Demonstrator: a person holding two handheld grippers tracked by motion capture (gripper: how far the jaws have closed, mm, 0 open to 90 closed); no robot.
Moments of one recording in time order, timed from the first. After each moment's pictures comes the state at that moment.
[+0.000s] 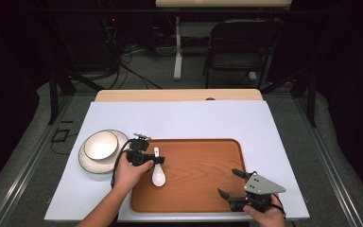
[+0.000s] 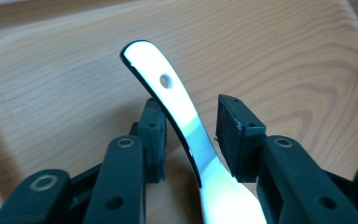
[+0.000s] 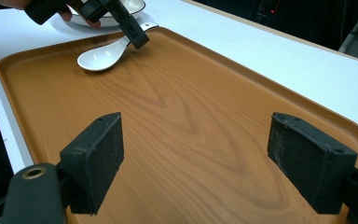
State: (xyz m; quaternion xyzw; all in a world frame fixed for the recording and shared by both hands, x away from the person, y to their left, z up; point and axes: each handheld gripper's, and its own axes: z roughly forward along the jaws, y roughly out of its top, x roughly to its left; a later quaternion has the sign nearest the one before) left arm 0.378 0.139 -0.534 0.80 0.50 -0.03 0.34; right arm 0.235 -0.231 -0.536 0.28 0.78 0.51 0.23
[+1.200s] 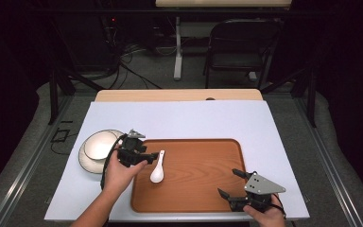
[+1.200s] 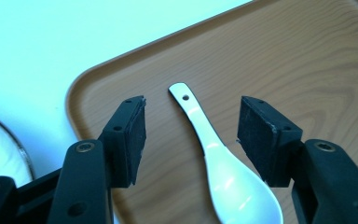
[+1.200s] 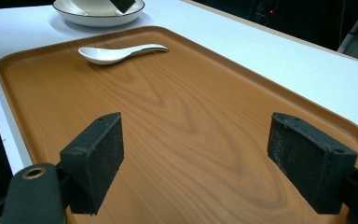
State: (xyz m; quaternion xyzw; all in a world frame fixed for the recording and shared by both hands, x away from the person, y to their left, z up) left arm 0.353 0.151 -0.490 0.81 0.46 0.10 0.34; right arm 0.235 -0.231 -0.535 0.28 0.78 0.51 0.23
